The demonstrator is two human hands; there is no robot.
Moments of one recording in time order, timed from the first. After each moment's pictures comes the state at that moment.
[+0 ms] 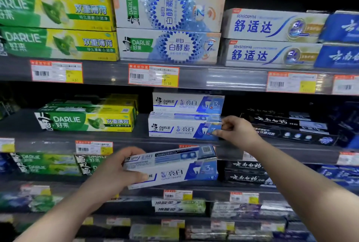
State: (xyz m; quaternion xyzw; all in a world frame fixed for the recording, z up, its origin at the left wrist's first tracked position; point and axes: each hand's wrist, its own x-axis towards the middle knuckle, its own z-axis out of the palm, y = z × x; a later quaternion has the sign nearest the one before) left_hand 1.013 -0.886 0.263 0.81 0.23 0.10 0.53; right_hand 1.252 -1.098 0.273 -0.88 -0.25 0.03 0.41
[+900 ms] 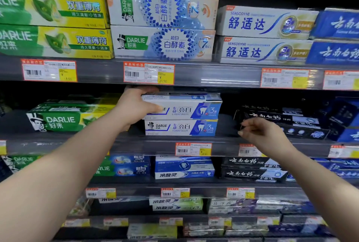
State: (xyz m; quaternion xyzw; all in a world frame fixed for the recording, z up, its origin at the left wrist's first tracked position) left_hand 1.118 -0.870 0.337 0.83 0.16 0.22 0.48; right_hand 1.239 -1.163 0.275 -0.85 -0.23 -0.01 0.48
